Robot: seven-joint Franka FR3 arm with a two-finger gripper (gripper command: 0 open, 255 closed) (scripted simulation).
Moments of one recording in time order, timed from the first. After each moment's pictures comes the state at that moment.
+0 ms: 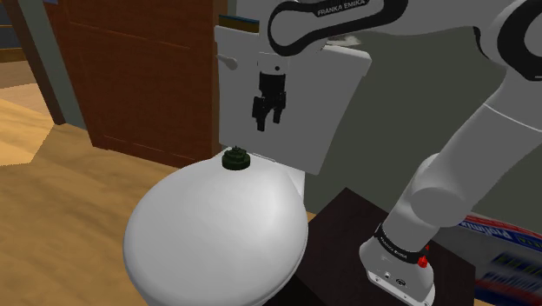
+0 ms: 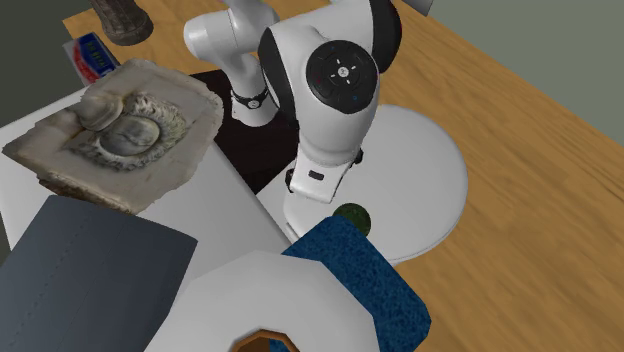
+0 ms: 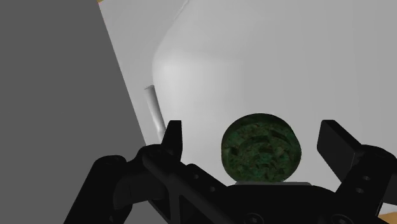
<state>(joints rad) 0.05 -0.14 0.17 -2.10 0.07 1.84 0.01</state>
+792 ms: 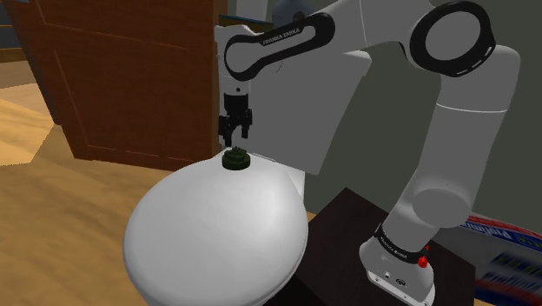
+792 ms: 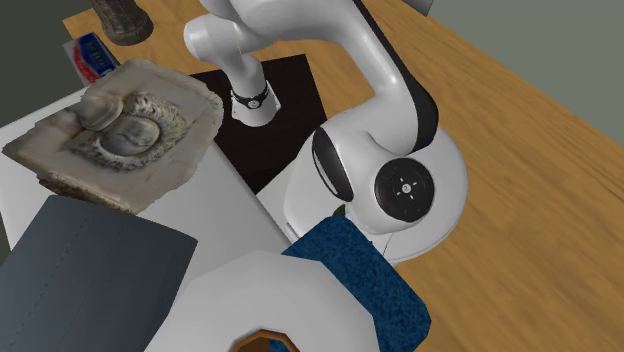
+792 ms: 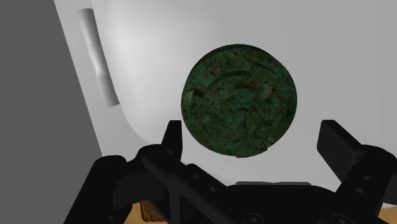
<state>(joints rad) 0.09 0.24 0.21 -1.85 0.04 1.92 0.04</state>
